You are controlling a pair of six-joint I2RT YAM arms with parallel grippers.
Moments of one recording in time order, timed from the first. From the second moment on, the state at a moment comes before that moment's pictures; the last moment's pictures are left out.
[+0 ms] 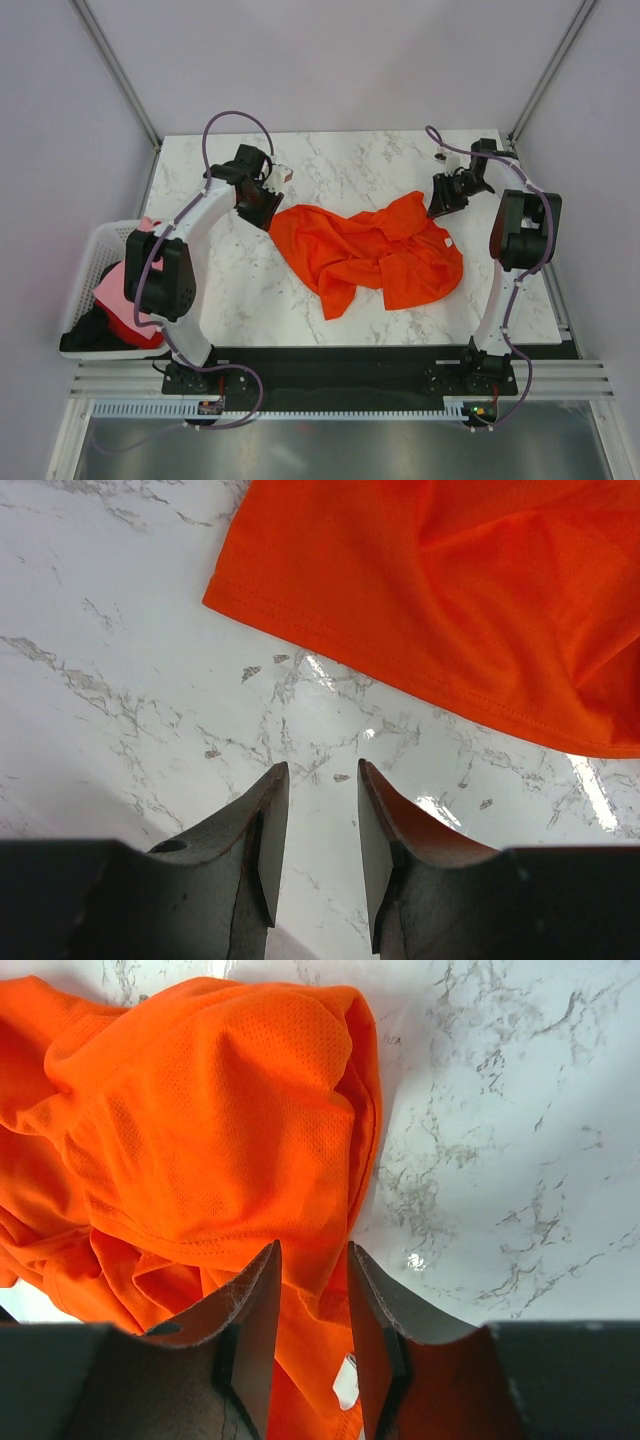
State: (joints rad) left arm -0.30 1.76 1.44 -0.84 0.11 0.28; right arm -0.14 2.19 1.73 -0.89 -0.61 -0.38
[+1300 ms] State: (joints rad) left arm -0.30 1.80 1.47 -0.84 0.11 0.28; right arm -0.14 2.21 1.74 -0.90 -0.59 -0.37
